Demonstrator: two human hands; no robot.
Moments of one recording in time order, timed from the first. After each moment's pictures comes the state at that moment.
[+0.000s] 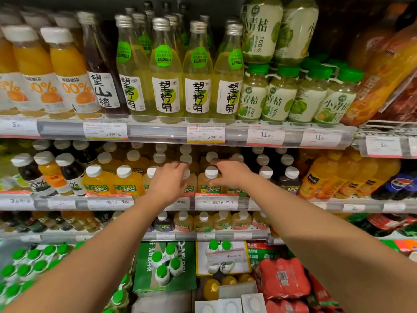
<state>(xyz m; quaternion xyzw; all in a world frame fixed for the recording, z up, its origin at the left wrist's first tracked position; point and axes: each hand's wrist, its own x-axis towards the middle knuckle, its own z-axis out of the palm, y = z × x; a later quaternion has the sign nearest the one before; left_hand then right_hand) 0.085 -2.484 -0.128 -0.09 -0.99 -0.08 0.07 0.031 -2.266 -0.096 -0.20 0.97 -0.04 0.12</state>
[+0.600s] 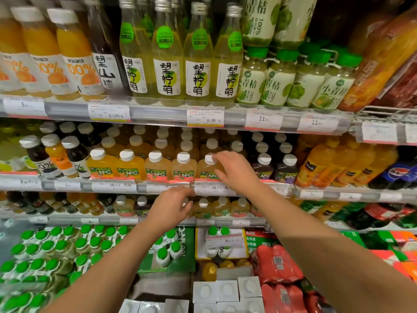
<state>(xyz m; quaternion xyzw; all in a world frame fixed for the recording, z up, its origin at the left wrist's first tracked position) 0.183 -2.465 -0.162 -0.12 -0.97 -0.22 0.03 0.086 -2.245 -0.115 -0.28 0.95 -0.12 -0.07</state>
